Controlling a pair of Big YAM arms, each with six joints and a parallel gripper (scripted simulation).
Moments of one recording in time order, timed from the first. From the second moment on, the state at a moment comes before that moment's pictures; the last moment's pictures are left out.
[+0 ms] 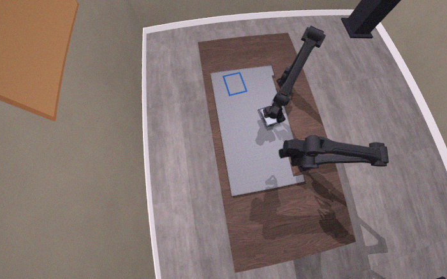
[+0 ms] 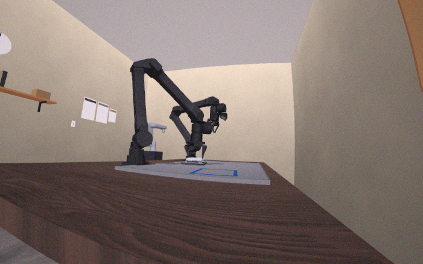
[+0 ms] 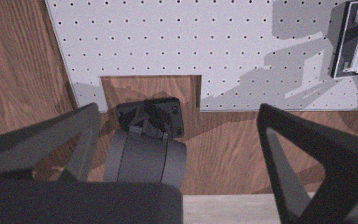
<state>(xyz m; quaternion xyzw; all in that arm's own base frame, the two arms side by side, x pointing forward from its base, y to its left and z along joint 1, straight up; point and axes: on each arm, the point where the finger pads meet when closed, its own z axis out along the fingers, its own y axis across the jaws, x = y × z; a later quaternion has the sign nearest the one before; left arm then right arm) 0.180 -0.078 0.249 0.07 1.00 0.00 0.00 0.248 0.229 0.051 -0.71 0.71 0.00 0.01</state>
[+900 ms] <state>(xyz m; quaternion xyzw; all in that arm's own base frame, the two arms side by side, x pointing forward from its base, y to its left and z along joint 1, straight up) 0.180 -0.078 0.249 0.07 1.00 0.00 0.00 0.247 0.228 0.047 -0.71 0.71 0.00 0.01</state>
